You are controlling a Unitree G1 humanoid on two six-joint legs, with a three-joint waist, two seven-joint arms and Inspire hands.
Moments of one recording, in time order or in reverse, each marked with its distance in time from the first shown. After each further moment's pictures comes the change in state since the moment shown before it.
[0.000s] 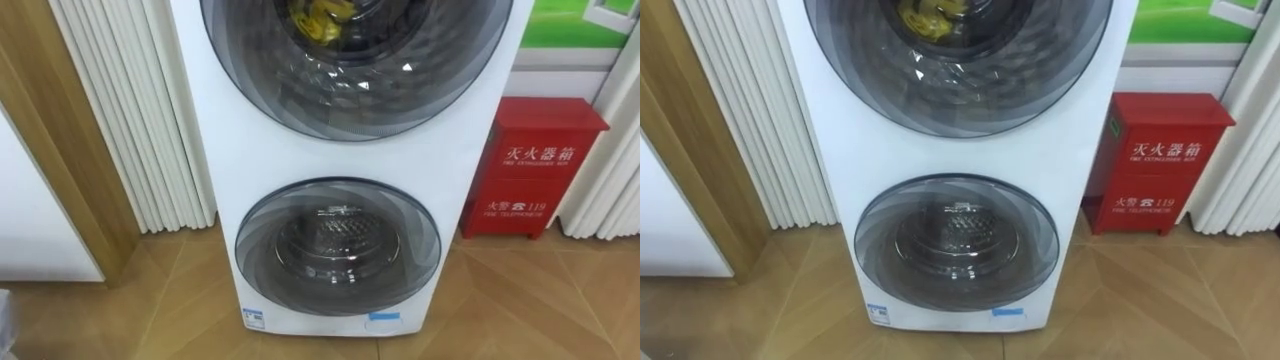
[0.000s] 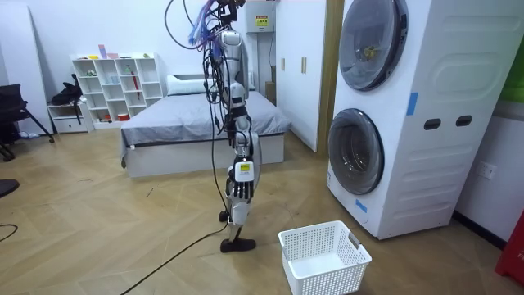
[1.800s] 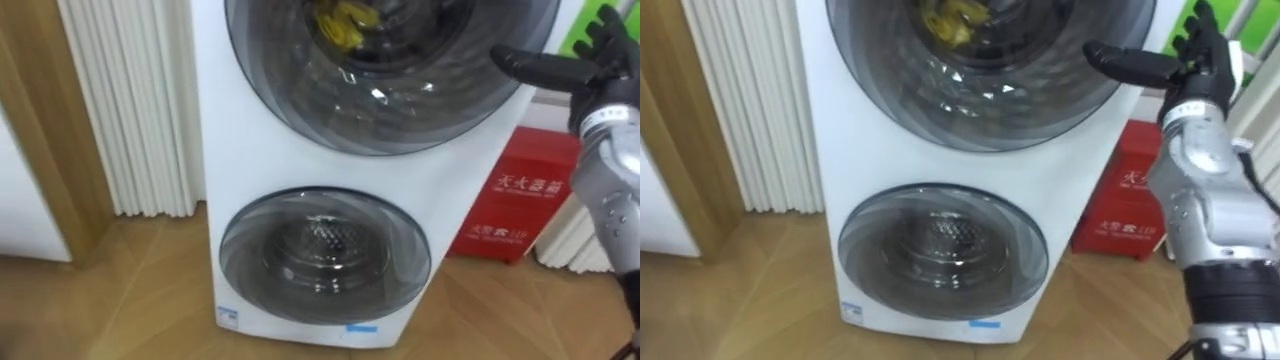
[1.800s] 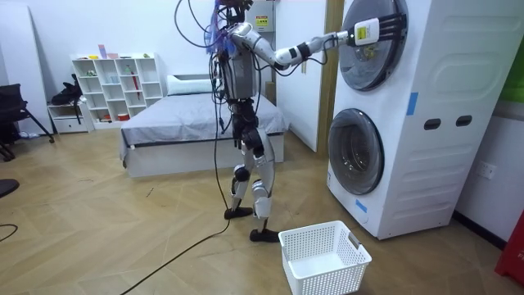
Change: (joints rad) left arm 0.040 0.086 0.033 -0.141 0.060 0.053 -0.037; right arm -0.862 -0.310 -0.168 -0.850 0.421 -0.036 -0.307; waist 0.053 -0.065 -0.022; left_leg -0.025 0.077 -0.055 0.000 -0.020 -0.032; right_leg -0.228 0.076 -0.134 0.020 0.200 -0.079
